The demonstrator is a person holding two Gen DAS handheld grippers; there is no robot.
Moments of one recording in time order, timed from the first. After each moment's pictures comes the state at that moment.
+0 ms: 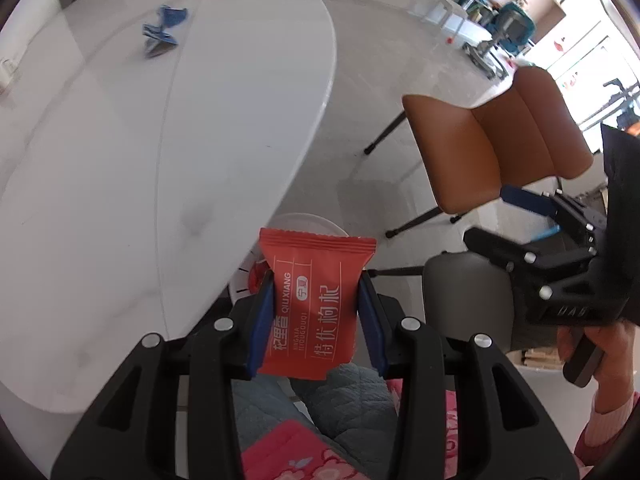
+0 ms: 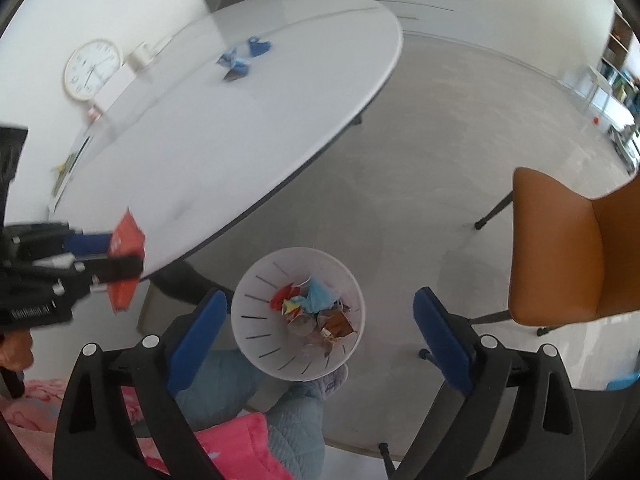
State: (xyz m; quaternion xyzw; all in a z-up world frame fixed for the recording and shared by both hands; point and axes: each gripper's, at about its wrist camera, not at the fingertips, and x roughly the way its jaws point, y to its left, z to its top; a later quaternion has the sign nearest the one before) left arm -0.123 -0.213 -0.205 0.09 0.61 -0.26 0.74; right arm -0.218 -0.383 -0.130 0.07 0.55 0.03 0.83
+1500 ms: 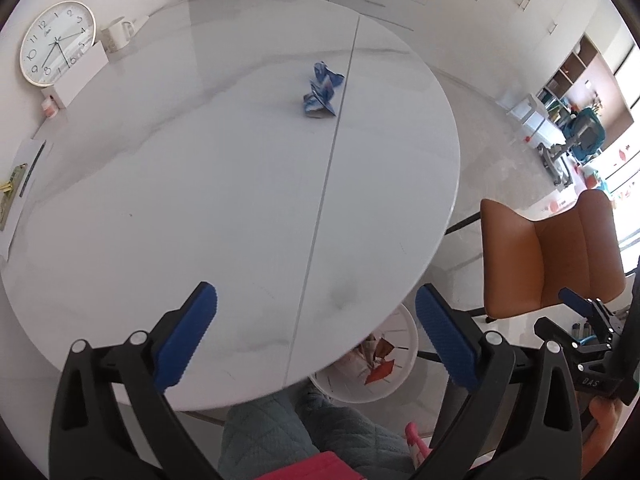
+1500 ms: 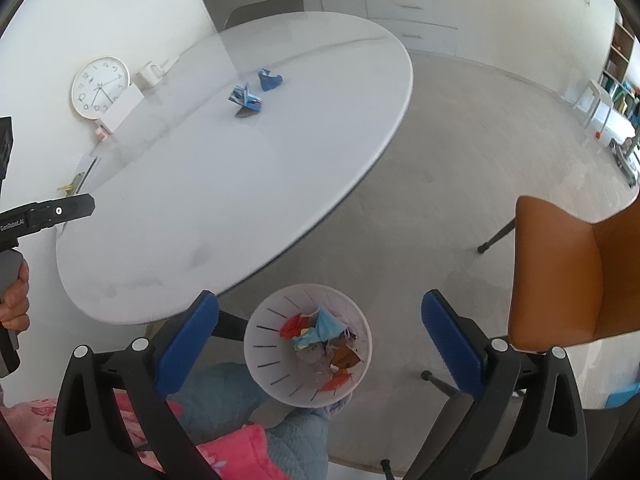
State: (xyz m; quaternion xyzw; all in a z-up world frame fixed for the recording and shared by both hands) left arm -0.065 -0.102 -0.139 0.00 0.55 -0.09 0.83; right arm -0.178 -0.357 -0.095 0.06 0.53 0.04 0.85
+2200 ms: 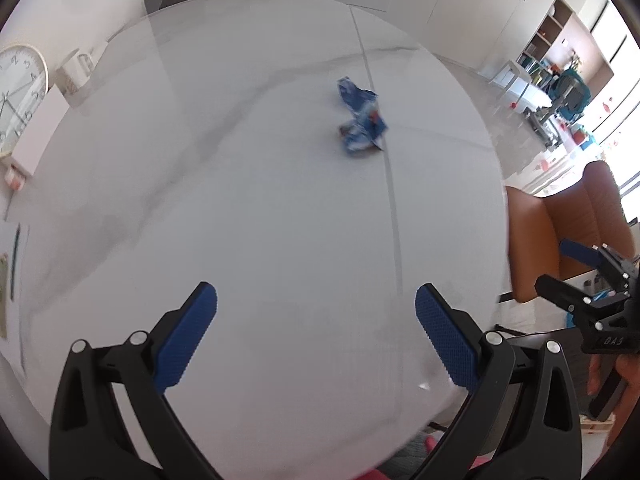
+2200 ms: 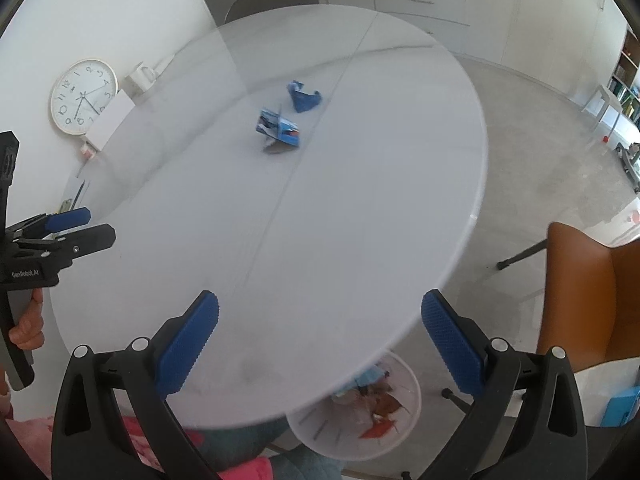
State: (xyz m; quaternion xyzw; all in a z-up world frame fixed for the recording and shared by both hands) left arm 0.059 -0.040 -0.163 0.07 0.56 -0.15 0.81; right arm -0.036 -0.269 -0.114 0.07 0.55 0.03 0.83
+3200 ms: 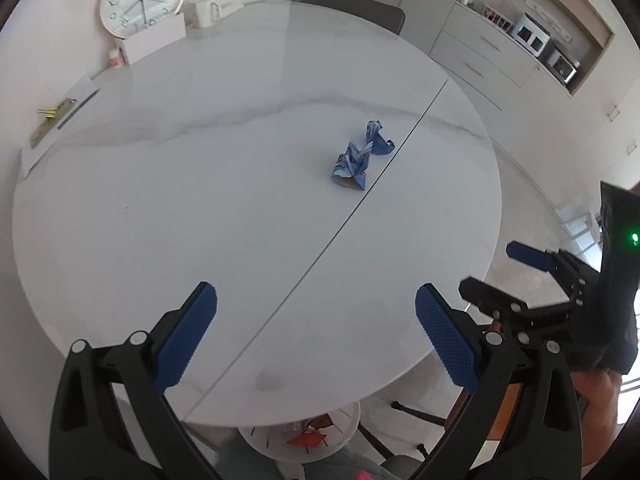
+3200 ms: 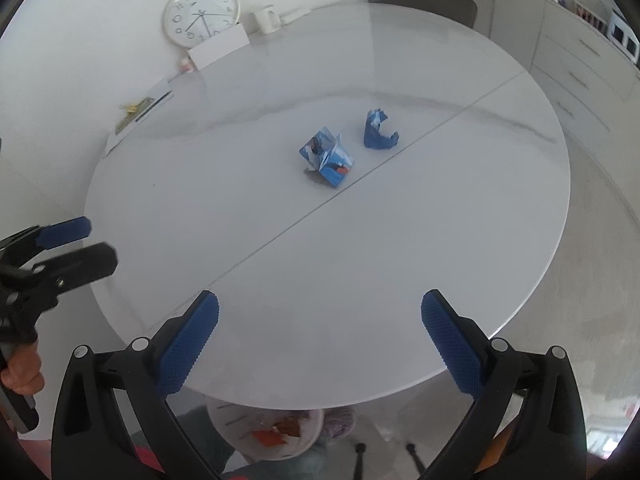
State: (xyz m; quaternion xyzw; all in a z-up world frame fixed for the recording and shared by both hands) left arm -0.002 -0.166 -0.130 -0.13 0.51 0.09 0.84; right arm 0.051 -0.327 -0.097 -0.10 0.53 0.29 0.79
